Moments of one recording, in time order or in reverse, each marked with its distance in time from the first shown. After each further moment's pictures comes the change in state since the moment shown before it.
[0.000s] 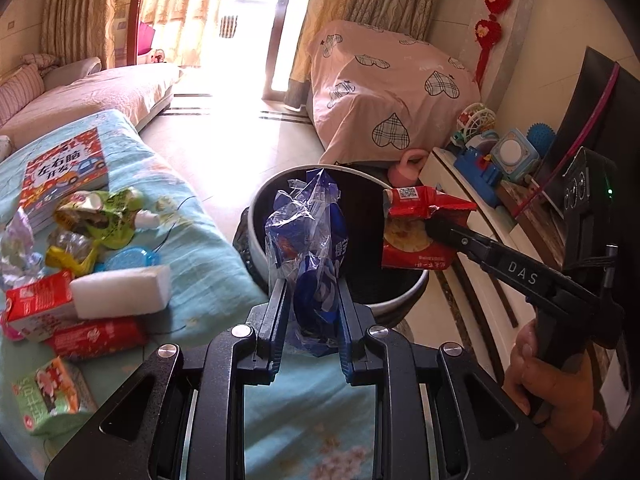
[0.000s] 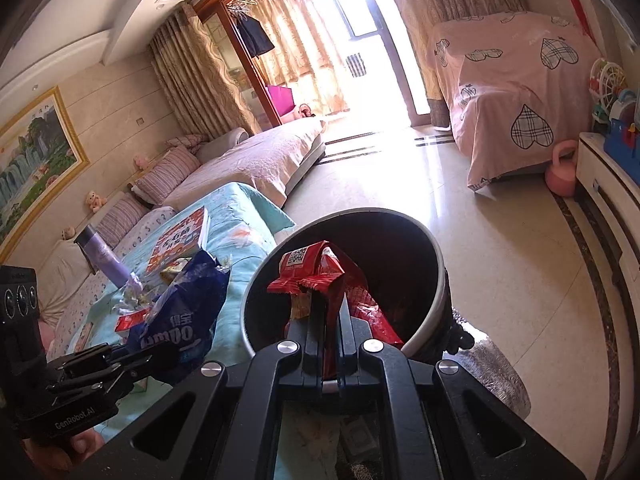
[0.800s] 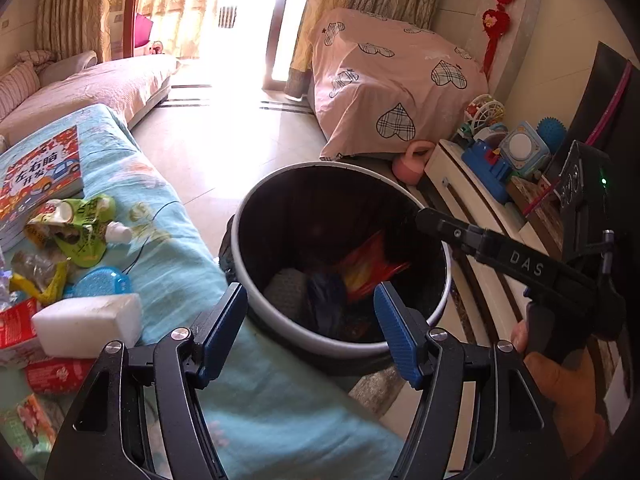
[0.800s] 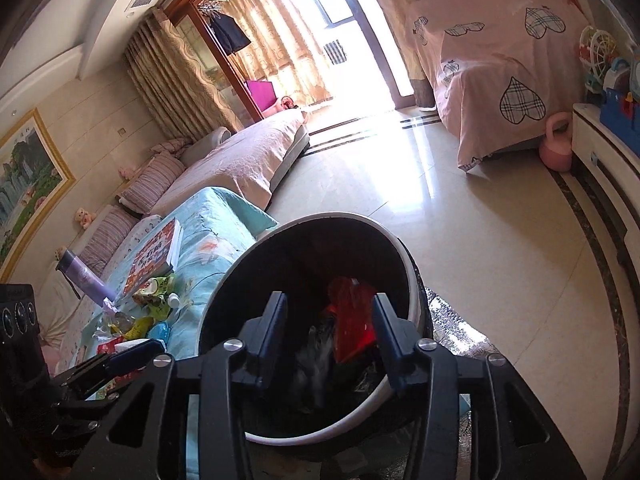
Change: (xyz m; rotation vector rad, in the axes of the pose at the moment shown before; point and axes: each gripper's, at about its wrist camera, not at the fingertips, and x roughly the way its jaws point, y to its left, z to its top) left arm 0.034 0.000 0.009 -0.004 0.032 0.014; right arm 0.036 -0.041 0.017 0.093 0.039 -0.005
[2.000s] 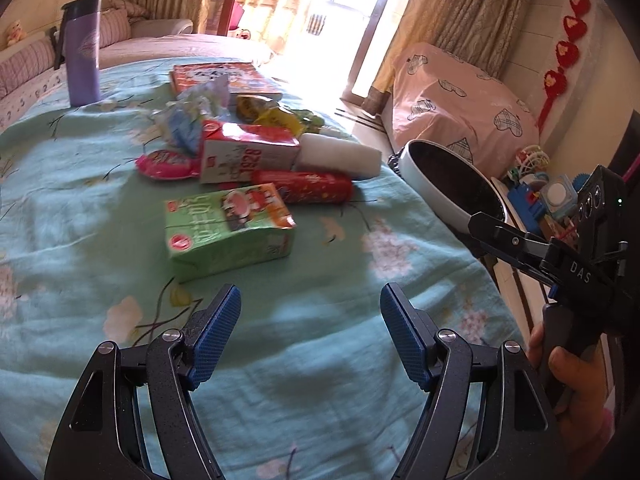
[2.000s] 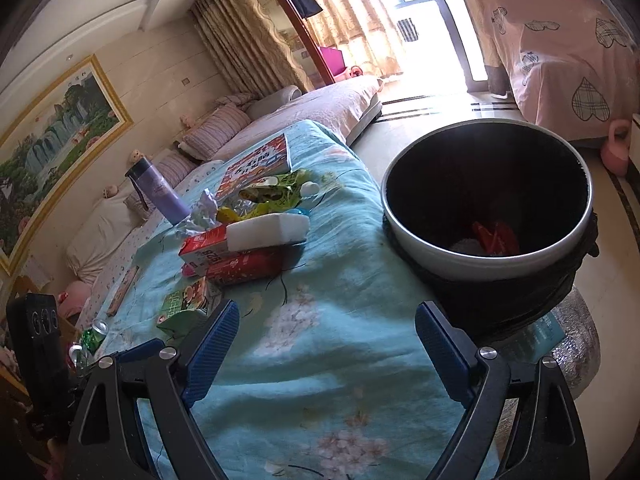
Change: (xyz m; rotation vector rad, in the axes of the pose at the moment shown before) left arm -0.129 0.126 -0.147 -0.249 -0.063 0.131; right arm -0.018 0.130 -0.108 -0.156 0.106 0.171
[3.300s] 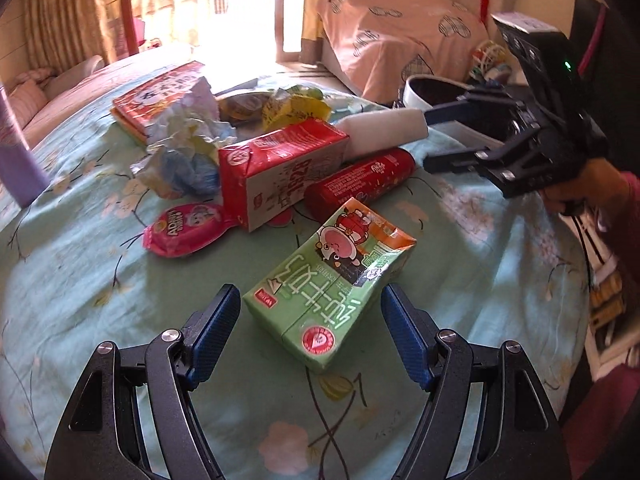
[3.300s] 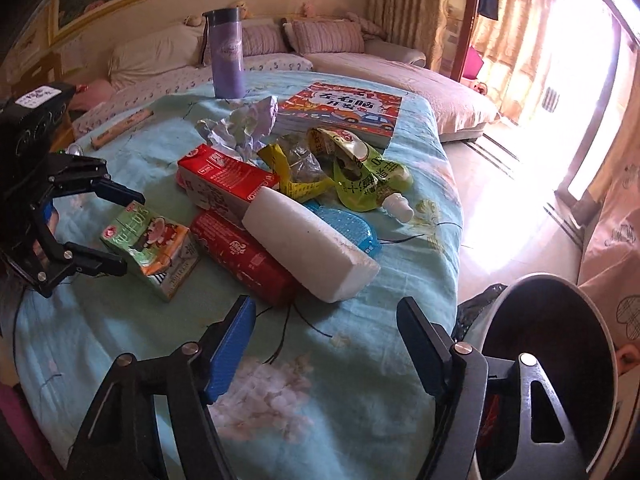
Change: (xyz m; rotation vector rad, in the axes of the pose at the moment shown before) left arm 0.050 0.056 0.053 0.438 0.165 -0.066; right arm 0.104 0.064 0.043 -0.718 0.219 -0.005
